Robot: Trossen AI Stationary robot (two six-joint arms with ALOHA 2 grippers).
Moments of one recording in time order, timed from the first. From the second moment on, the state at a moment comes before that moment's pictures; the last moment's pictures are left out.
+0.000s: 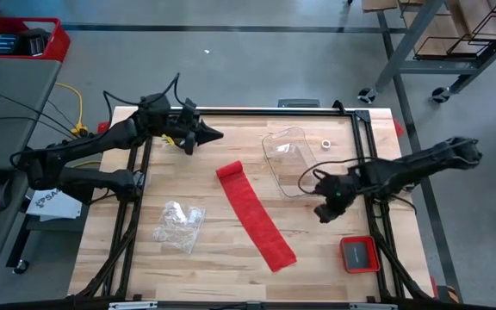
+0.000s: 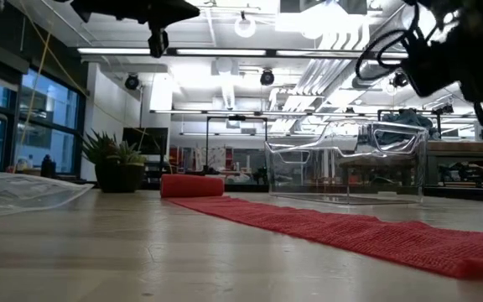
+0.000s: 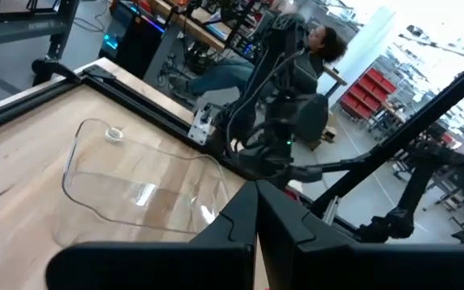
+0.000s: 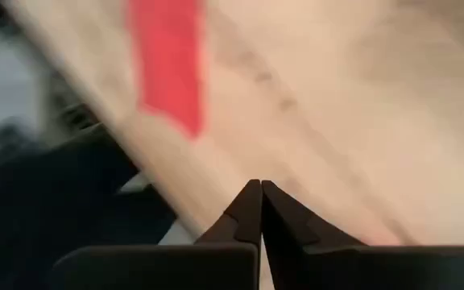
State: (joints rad) left arm 0.48 1.05 0.88 -0.02 0.49 -0.48; right arm 0.20 1.05 0.61 -0.60 -0.34 1.22
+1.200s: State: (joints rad) left arm 0.47 1.37 0.88 -0.48 0.27 -0.26; right arm -0.26 0.97 0.80 -0.66 0.34 0.92
